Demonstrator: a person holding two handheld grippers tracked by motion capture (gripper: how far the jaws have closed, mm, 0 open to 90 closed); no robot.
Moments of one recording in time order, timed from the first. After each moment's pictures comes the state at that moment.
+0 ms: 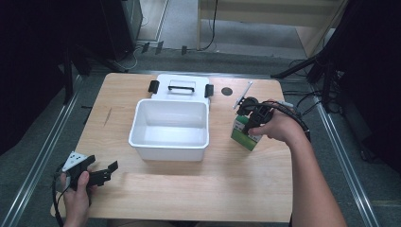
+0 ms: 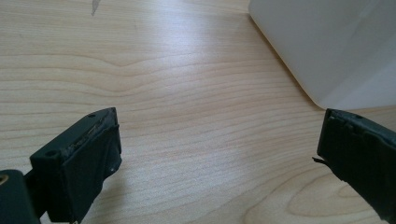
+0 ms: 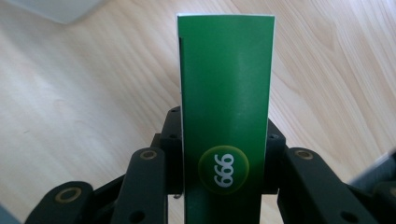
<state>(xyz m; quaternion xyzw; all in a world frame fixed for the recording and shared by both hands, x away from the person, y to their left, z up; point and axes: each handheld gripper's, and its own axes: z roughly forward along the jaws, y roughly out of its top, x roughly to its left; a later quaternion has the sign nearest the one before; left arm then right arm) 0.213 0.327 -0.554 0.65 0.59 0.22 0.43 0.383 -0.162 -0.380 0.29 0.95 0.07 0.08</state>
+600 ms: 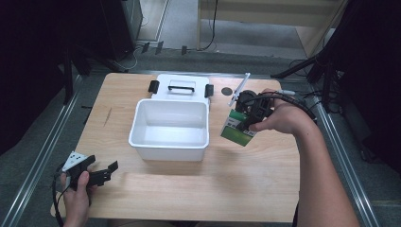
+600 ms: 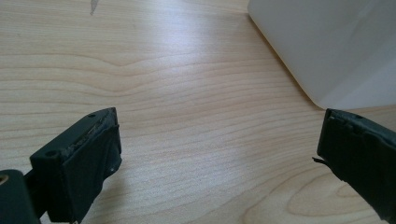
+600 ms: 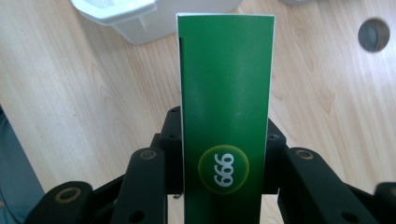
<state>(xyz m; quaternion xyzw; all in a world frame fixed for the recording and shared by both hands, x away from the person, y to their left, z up) 0.213 0.328 -0.554 0.65 0.59 0.21 0.43 0.370 -0.149 -0.334 0.16 0.98 0.11 0.07</state>
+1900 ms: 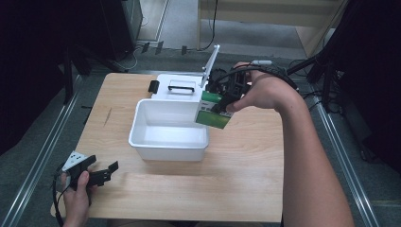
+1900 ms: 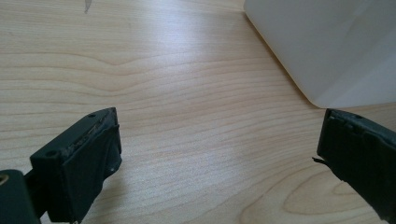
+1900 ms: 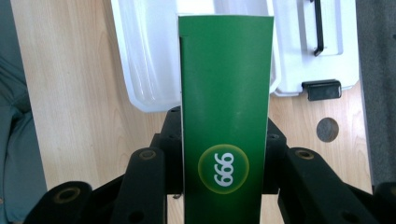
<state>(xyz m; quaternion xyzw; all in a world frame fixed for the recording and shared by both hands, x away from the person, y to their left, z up) 0.213 0.328 -0.554 0.65 0.58 0.21 0.44 0.368 -0.076 -0.265 0.05 0.98 0.14 0.09</state>
